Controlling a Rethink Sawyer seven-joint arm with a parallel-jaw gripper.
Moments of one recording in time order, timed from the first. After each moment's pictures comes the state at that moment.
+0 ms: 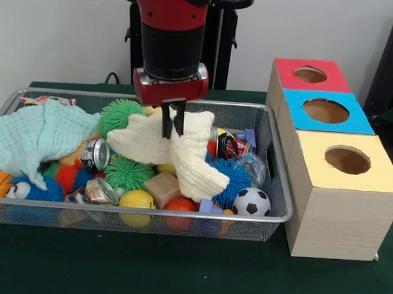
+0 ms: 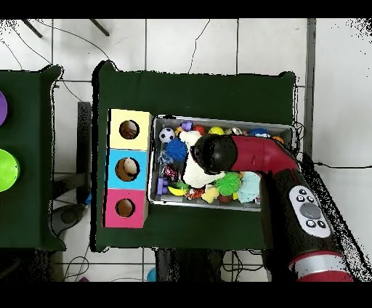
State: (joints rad) arm -0.51 -0.64 0.29 1.59 -0.35 0.68 1.40
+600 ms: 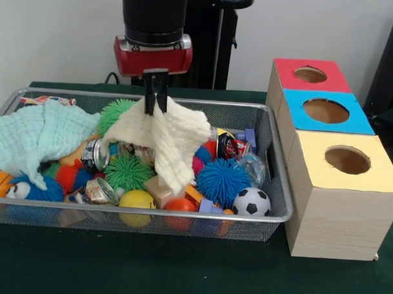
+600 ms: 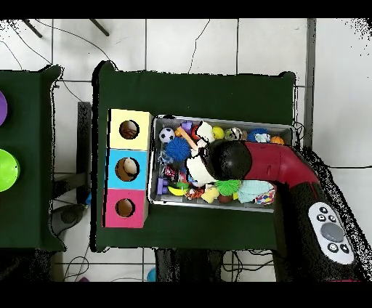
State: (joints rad) arm -0.57 -0.75 0.30 1.65 -0.36 0.67 1.40
